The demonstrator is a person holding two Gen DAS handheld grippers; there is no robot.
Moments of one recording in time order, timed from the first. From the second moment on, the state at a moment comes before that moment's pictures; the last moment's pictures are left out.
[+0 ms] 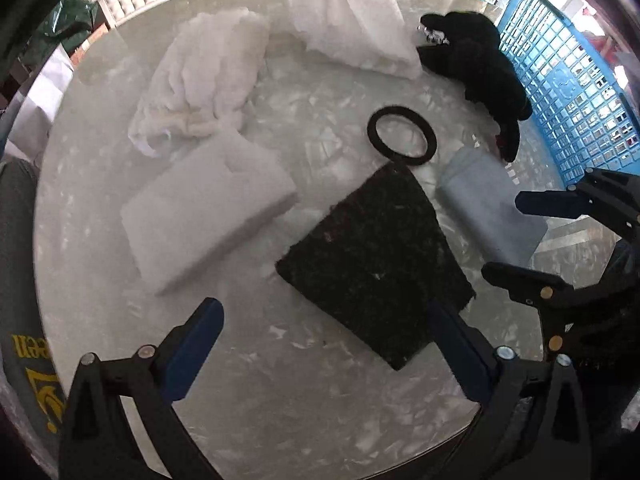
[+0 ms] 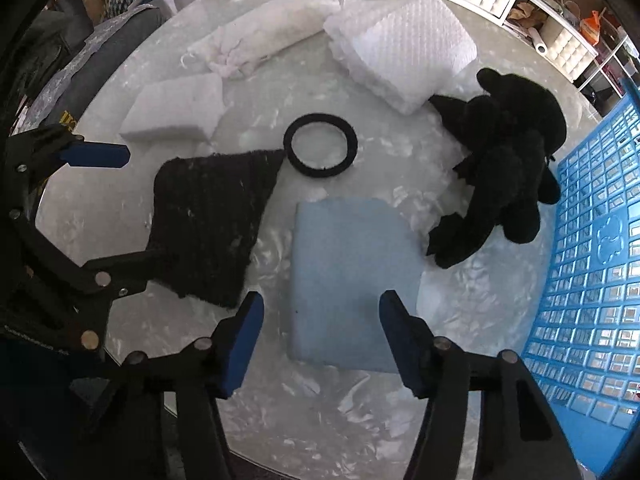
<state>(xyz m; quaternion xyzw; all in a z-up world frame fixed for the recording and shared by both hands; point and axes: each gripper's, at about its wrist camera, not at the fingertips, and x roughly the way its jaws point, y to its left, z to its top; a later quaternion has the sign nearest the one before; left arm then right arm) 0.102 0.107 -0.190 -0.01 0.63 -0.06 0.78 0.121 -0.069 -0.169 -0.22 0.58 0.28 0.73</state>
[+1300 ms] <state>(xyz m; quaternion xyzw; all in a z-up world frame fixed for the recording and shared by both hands) 0.102 0.093 -0.182 -0.01 0.61 -0.07 0.79 0.087 -0.103 -0.066 -0.21 0.52 0.26 0.79</state>
